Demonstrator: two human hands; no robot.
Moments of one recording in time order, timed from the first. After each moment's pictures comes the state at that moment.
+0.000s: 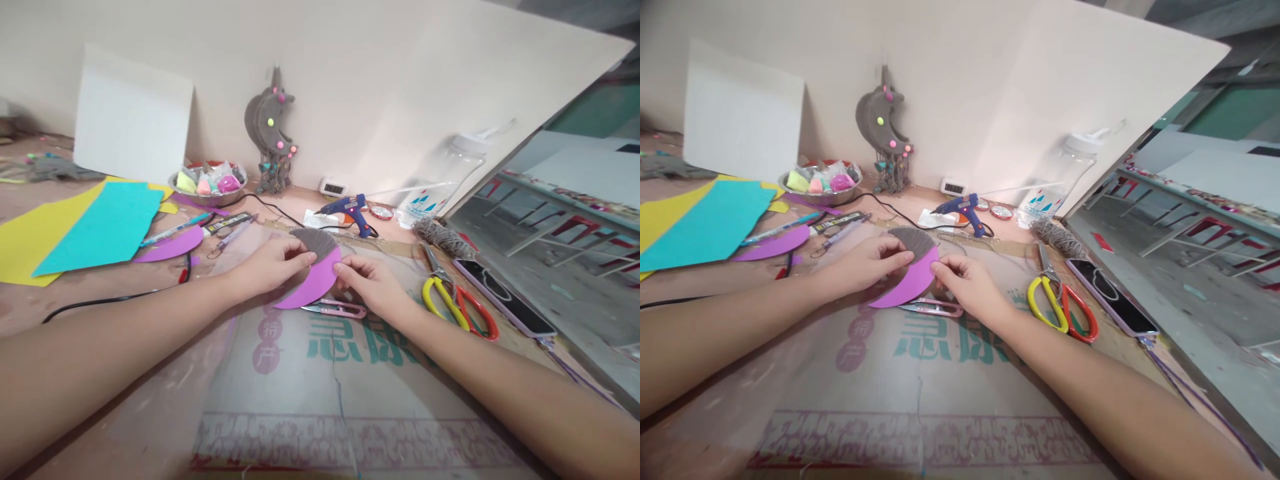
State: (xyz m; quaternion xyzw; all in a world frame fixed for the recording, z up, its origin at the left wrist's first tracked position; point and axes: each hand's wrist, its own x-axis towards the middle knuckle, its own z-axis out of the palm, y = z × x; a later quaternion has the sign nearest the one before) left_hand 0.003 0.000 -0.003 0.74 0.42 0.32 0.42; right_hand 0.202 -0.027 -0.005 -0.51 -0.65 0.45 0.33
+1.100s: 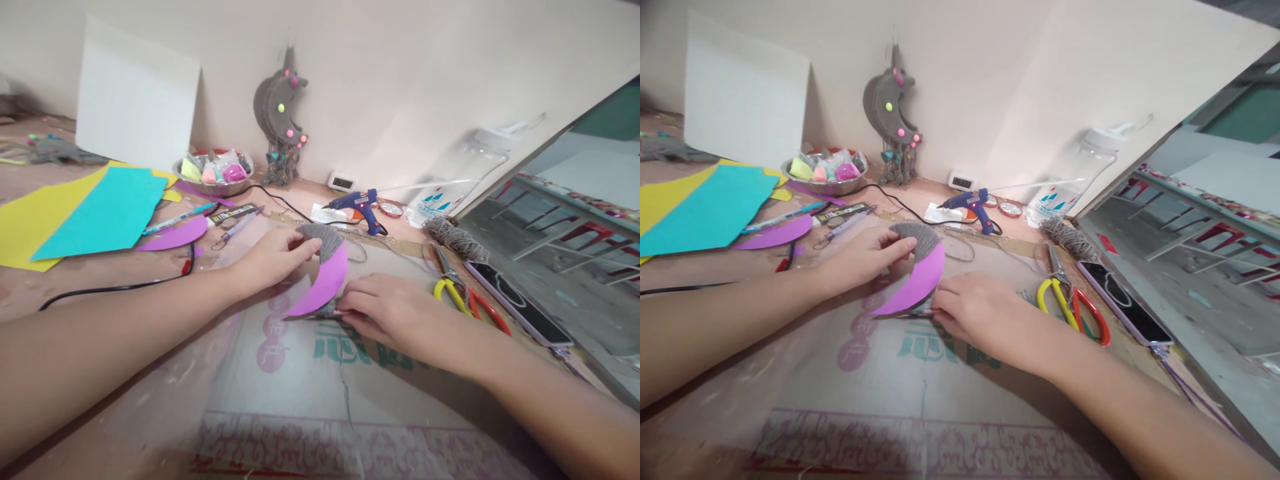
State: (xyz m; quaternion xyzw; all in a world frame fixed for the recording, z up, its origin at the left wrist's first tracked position) left_hand -0.001 0.000 -0.004 0.72 0.42 0.33 0.43; right_hand 0.211 -0.055 0.029 -0.31 -0.95 0.06 0.01
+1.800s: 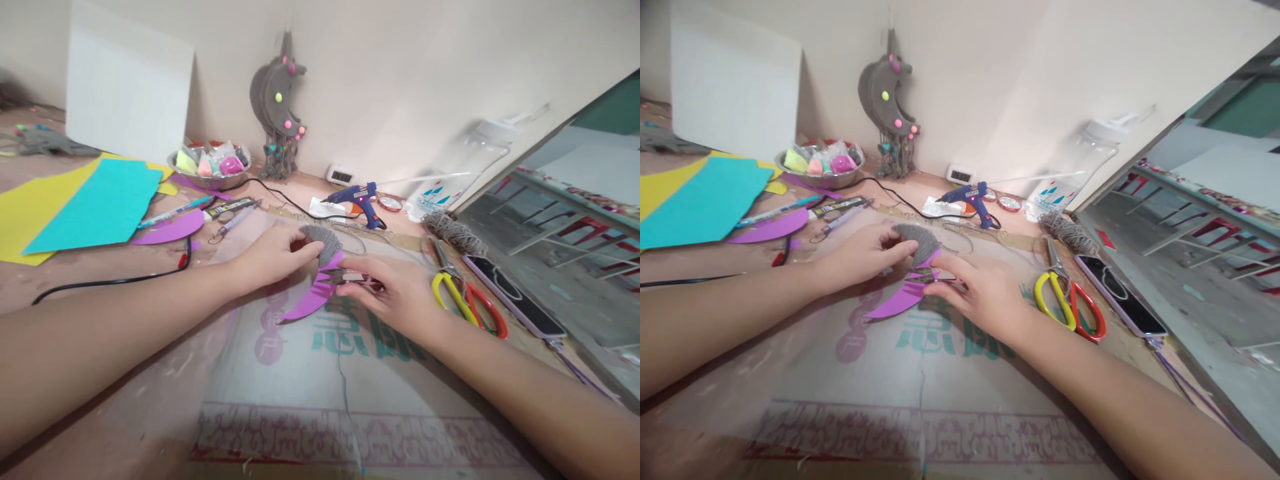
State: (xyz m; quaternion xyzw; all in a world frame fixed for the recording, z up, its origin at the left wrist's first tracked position) left_hand 0.001 0.002 -0.004 0.80 0.43 0.29 0.30; right_hand 0.218 -0.042 0.004 -0.40 -0.89 -0.06 0.23
